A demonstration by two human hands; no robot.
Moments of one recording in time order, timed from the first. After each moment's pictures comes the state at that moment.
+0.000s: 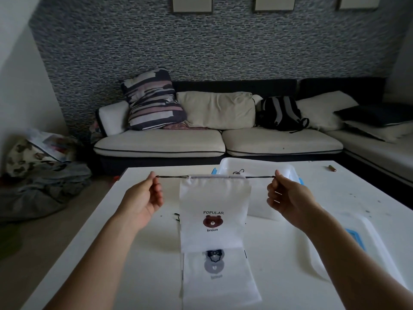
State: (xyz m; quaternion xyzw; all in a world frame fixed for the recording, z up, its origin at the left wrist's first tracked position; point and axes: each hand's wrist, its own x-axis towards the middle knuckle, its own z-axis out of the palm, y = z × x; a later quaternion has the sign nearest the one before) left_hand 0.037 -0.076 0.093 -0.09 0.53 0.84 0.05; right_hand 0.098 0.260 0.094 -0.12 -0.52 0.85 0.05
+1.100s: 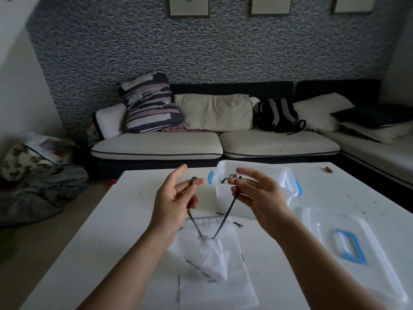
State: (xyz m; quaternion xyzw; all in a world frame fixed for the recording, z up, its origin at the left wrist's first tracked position) left_hand 0.089 -0.001 0.098 0.13 0.65 0.74 -0.08; right_hand 0.112 0.195 0.110 0.02 -0.56 0.83 0.10
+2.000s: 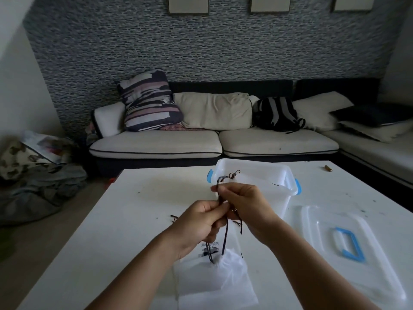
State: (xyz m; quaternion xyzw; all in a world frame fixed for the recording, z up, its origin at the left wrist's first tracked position) left_hand 0.116 0.025 0.099 0.17 0.70 0.66 0.21; right_hand 0.118 0.171 0.105 0.02 -0.70 0.72 0.03
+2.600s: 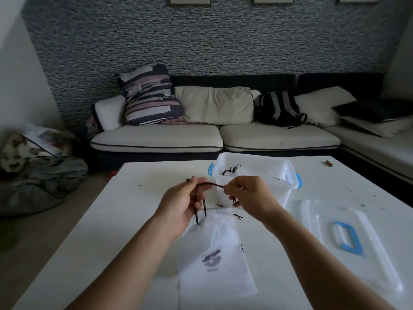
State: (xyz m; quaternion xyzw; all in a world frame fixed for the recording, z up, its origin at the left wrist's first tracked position) left_hand 0.087 0.010 0.097 -0.03 0.56 0.82 0.12; right_hand 0.106 0.188 0.097 0.00 -0.83 0.55 0.09
